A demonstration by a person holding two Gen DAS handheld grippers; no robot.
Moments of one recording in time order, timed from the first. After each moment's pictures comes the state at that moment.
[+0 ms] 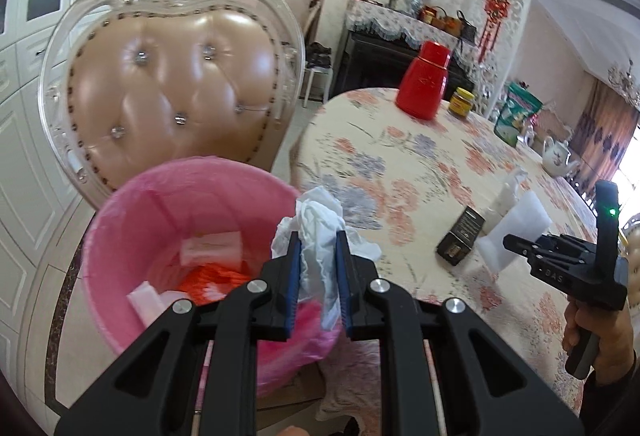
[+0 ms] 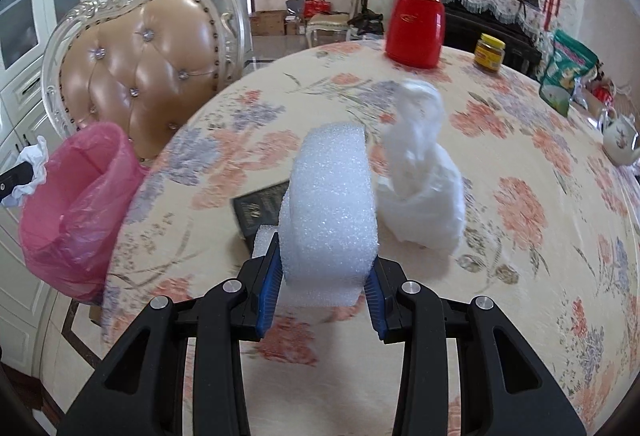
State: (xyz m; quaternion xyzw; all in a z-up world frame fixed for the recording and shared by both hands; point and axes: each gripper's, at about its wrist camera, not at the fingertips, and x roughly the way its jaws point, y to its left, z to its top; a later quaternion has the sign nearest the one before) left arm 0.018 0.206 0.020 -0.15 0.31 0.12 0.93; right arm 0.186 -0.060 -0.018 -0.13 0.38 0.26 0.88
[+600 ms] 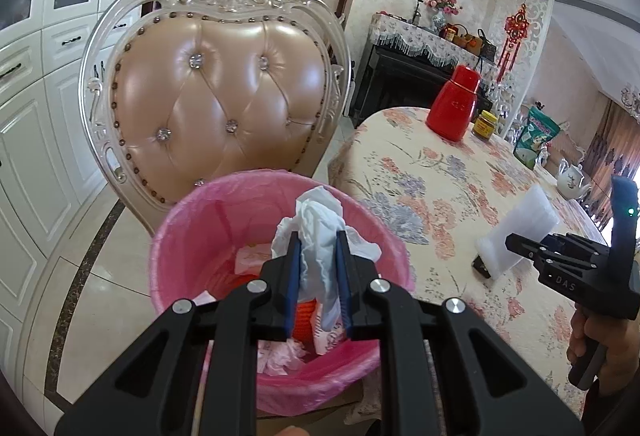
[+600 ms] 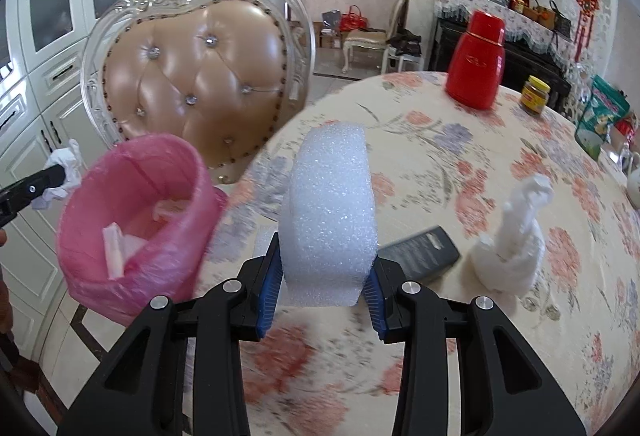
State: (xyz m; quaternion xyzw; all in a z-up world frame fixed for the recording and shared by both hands) left arm -0.016 0.265 0.027 -0.17 0.29 0.15 0.93; right arm 0.148 0.029 0.010 -0.15 0.35 0.32 0.87
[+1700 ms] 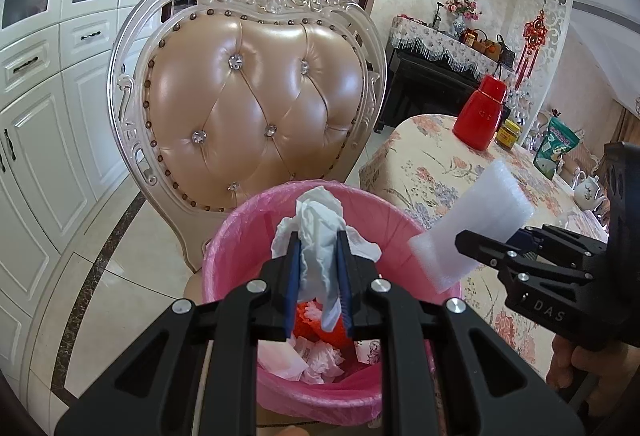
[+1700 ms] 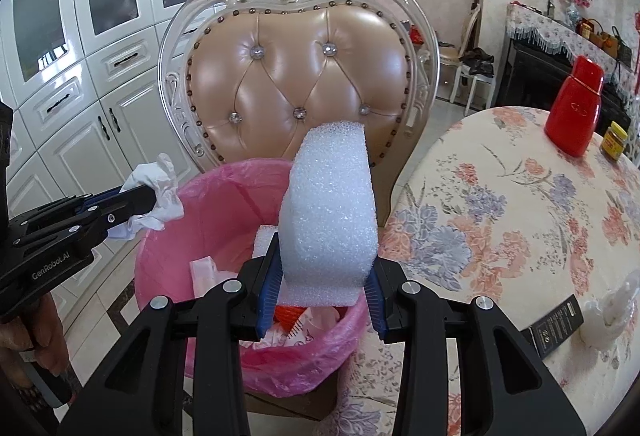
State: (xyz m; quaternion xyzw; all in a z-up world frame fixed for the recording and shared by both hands) left arm -0.026 0.303 0.026 -0.17 0.29 0.18 0.92; right arm 0.107 0.149 0.016 -0.15 0.34 0.42 0.82
